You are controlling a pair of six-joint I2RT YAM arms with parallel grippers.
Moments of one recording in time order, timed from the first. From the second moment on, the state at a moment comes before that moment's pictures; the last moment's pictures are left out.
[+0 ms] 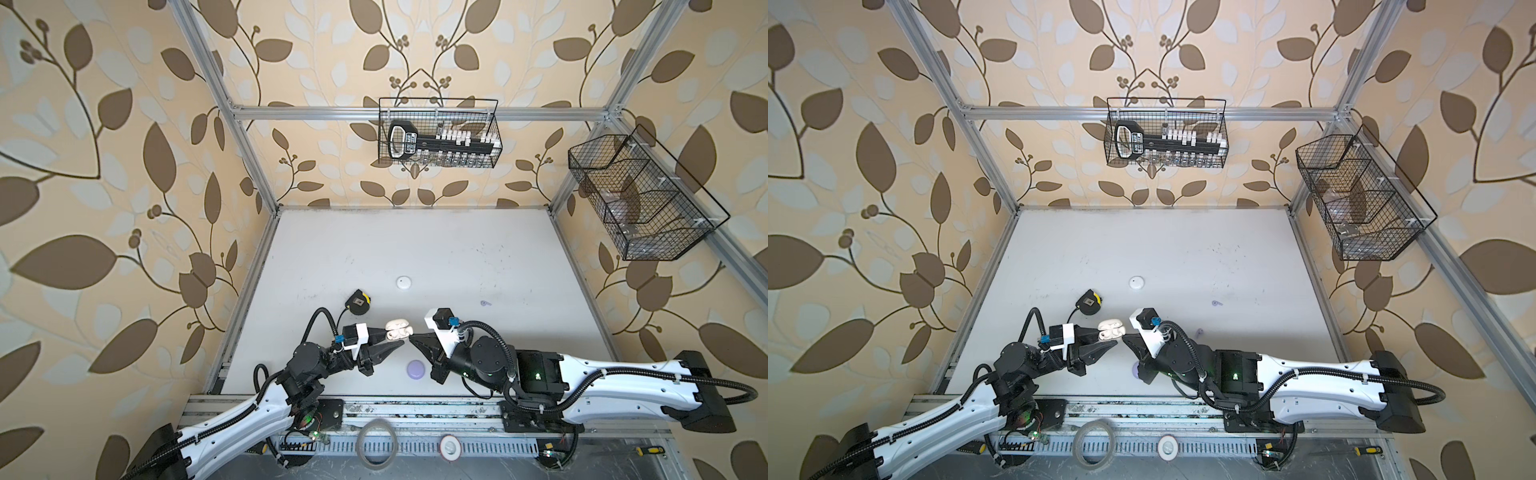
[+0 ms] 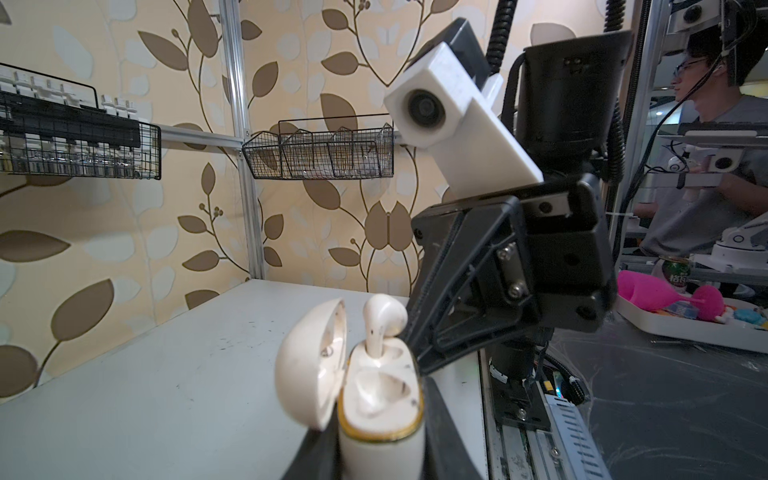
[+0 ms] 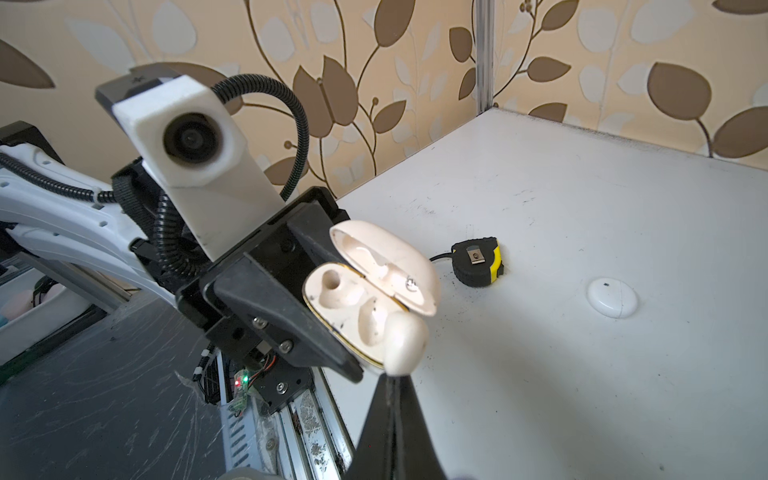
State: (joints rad) left arm -0.82 0.52 0.04 0.77 0.45 -0.11; right arm 1.39 0.97 0.70 -0.02 0.40 0.33
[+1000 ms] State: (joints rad) left arm -0.83 0.67 0.23 0.40 0.63 0.08; right arm 1.28 0.75 0.61 -0.25 0.16 -0.68
